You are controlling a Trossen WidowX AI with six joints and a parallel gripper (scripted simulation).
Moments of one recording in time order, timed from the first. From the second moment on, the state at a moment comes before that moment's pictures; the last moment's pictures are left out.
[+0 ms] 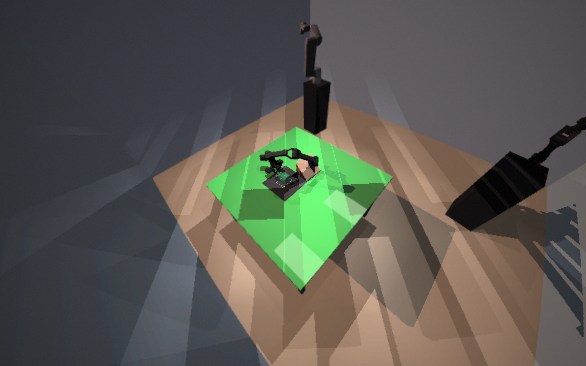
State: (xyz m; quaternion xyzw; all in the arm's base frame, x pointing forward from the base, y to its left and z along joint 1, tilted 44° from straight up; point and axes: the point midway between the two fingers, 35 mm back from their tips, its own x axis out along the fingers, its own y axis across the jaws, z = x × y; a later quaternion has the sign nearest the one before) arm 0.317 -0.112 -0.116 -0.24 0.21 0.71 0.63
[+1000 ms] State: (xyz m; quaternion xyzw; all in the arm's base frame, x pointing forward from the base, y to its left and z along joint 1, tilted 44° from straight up) arm 0.317 -0.111 -0.117 -0.25 0.21 0.71 0.63
